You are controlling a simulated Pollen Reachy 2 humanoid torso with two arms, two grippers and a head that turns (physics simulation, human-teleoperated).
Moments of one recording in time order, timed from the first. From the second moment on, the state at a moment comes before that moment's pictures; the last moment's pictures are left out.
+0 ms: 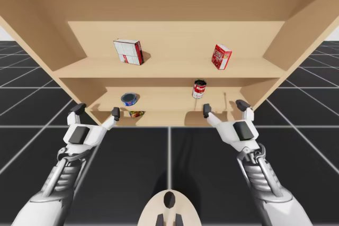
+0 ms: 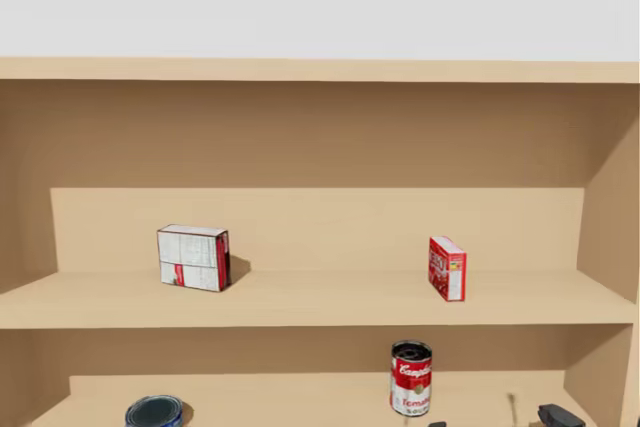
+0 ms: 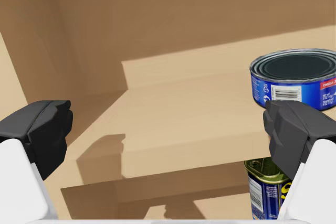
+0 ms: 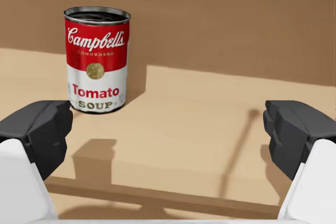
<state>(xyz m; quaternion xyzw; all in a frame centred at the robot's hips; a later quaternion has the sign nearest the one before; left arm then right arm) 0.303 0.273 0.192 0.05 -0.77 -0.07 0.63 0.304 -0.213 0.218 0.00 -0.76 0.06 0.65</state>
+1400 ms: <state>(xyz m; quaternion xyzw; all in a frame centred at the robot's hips) 0.304 0.278 0.195 0.05 -0.77 -0.06 0.63 0.235 -0.205 0.308 0.03 -0.76 0.08 0.64</state>
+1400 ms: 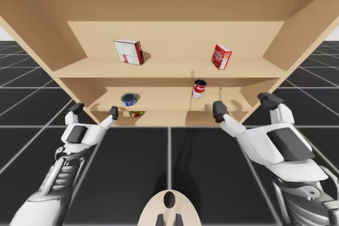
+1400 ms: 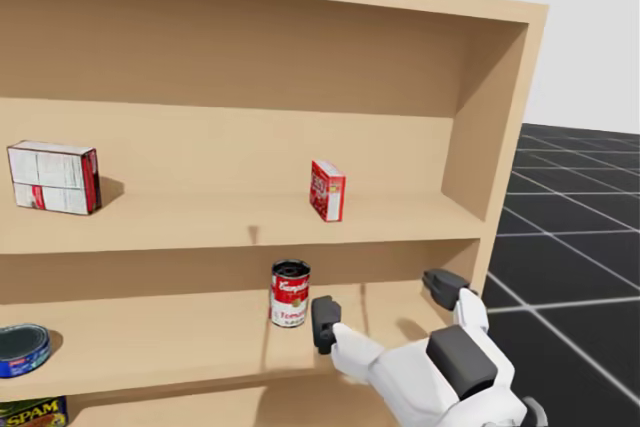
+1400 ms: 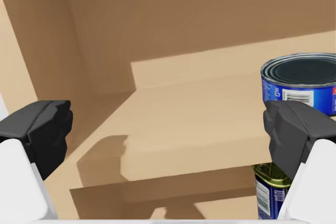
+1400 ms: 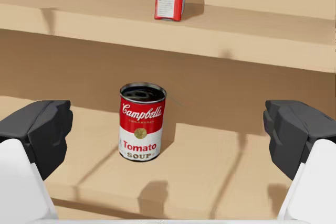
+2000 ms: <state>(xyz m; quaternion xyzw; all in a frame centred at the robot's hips) 0.304 0.280 0.197 0.04 -0.77 -0.06 0.63 0.292 -0.179 0.371 0.10 -0.79 0.10 0.60</state>
